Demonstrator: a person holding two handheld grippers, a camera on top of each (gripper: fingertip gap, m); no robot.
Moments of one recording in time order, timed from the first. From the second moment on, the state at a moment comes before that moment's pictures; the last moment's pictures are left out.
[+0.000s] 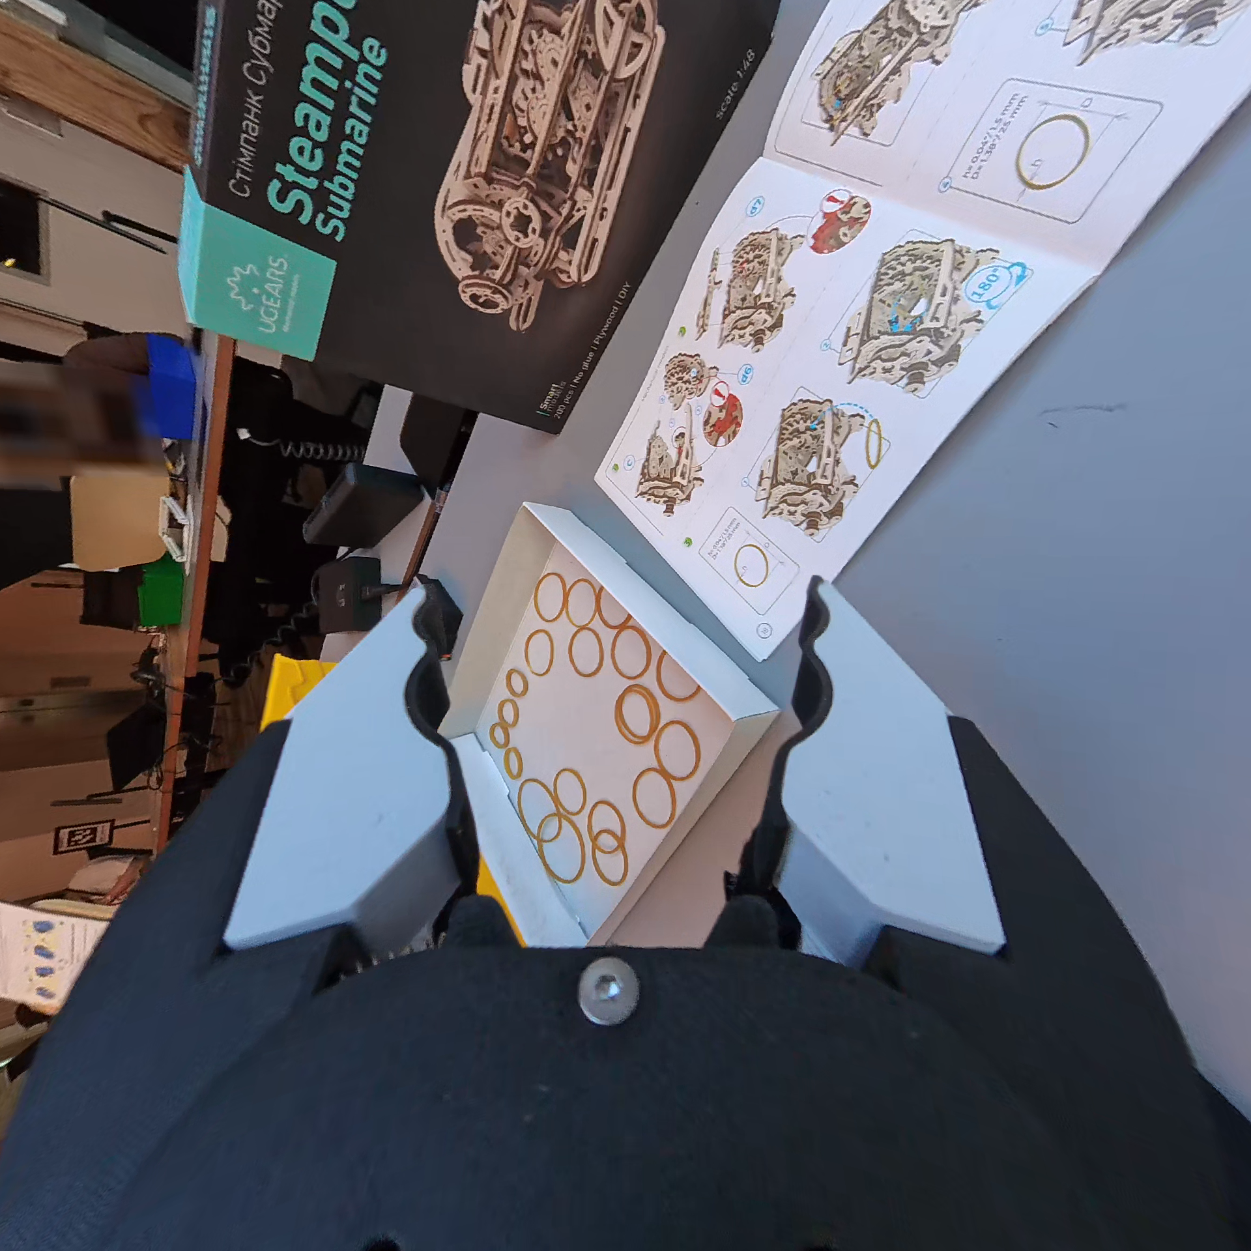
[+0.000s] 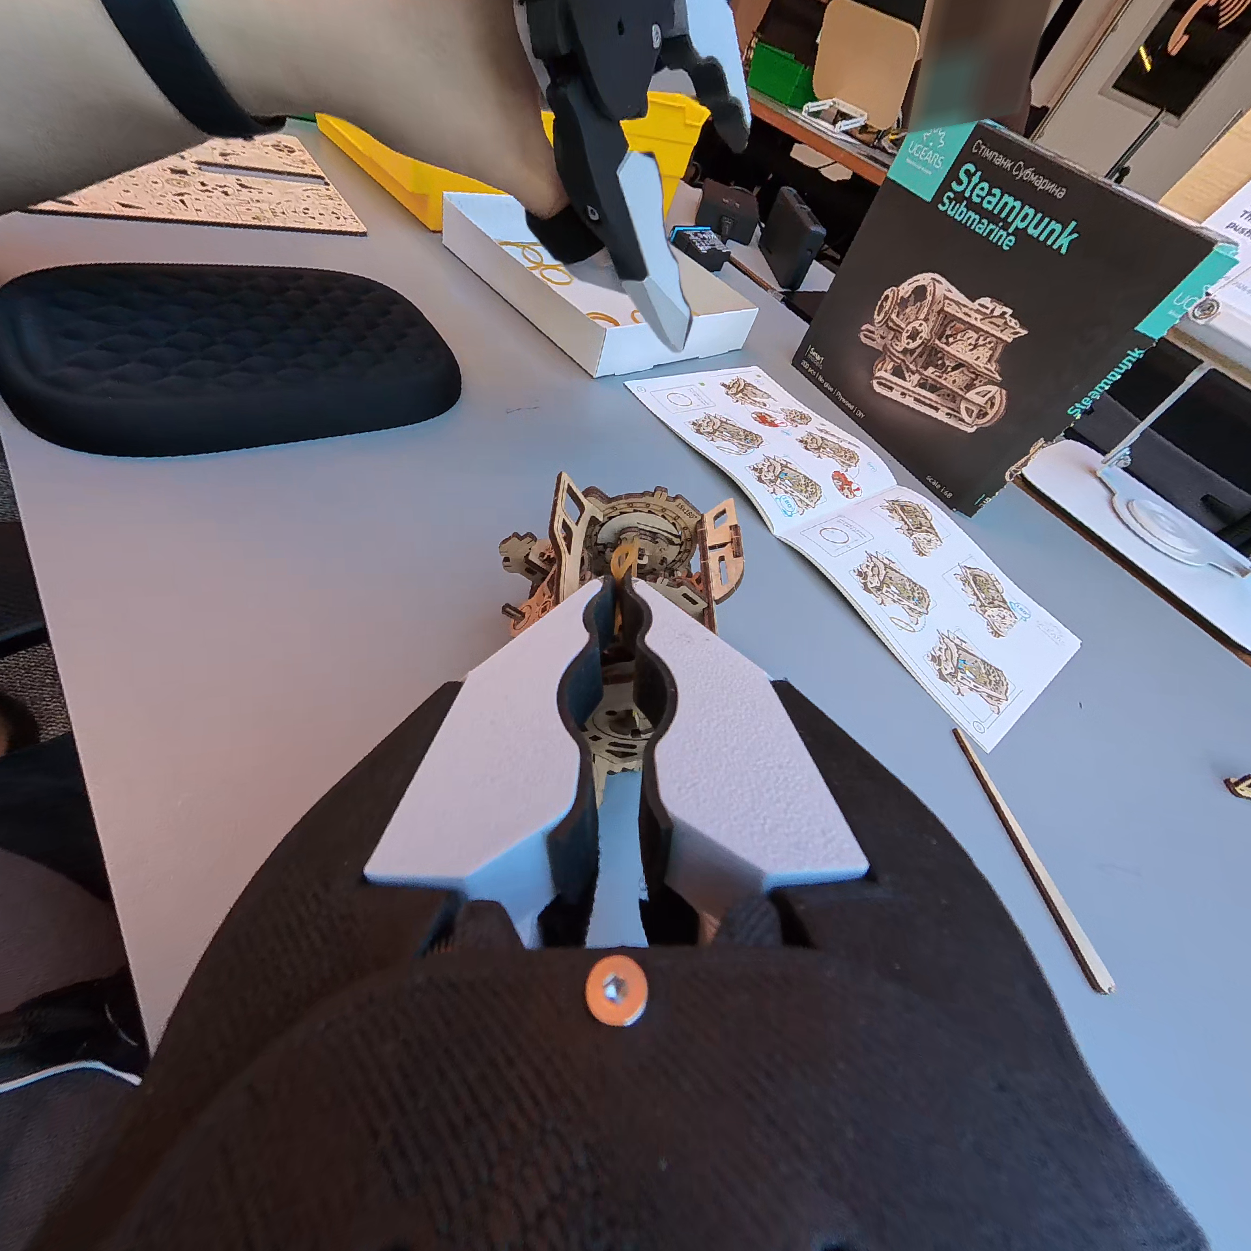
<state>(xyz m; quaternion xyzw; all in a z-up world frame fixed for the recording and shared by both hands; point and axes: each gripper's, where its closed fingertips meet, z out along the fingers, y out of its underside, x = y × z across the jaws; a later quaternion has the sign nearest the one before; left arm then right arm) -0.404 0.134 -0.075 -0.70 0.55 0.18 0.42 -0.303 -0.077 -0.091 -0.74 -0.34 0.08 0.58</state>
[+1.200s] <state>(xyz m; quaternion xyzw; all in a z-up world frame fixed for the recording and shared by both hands) -0.302 -0.064 -0.112 -0.42 0.73 -0.54 0.09 -0.306 -0.077 -0.093 -0.73 -0.37 0.07 0.57</state>
